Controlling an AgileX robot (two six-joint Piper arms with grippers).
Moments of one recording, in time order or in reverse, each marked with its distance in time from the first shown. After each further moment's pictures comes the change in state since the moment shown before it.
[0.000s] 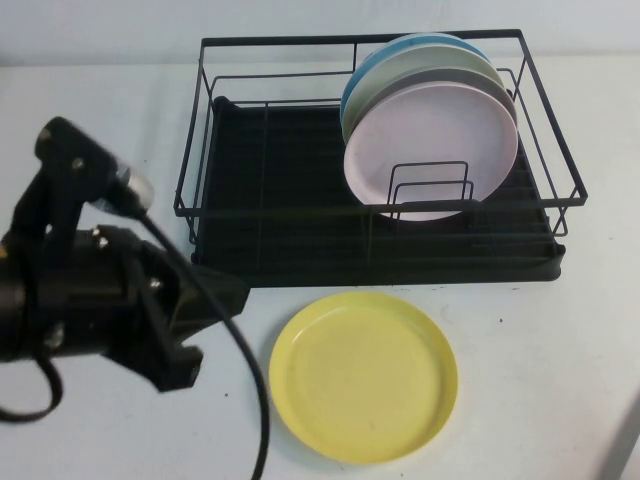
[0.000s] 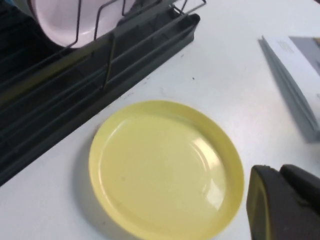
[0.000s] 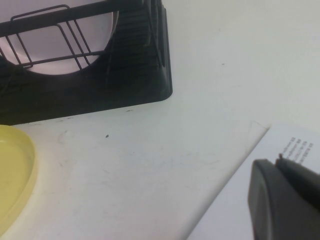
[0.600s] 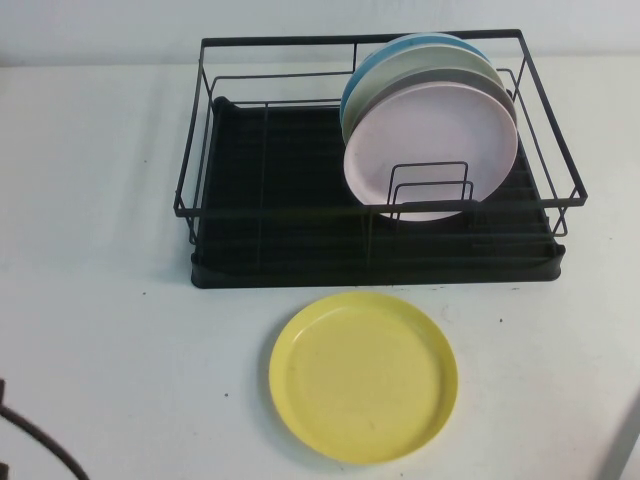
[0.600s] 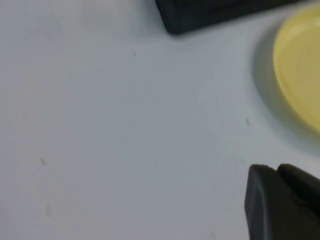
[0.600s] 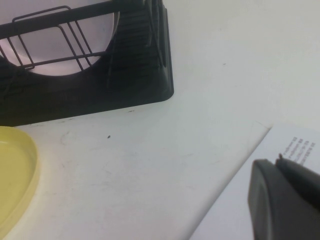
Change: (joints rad) right arm 0.000 0.000 0.000 0.009 0.000 0.000; left arm 0.000 -0.489 0.120 0.847 0.218 -0.883
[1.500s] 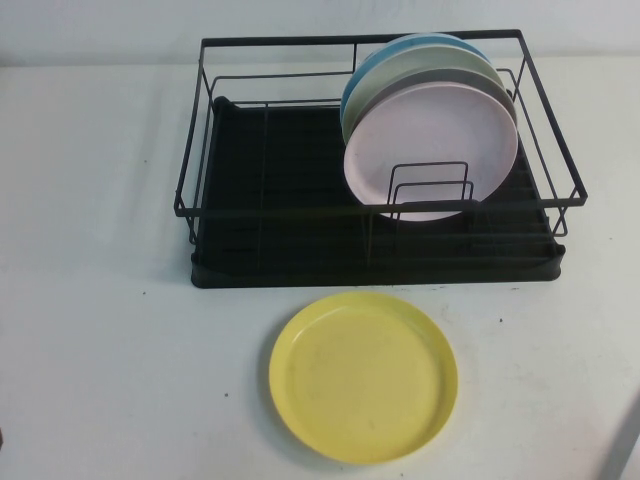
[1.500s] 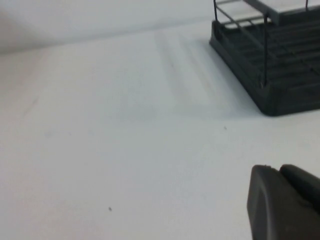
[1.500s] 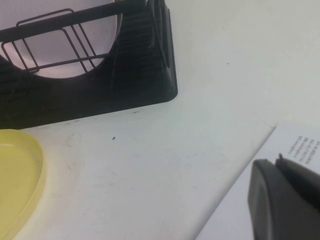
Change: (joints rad) right arm 0.000 0.000 0.000 0.022 0.000 0.000; left arm 0.239 -0.563 0.746 -0.046 -0.762 0.200
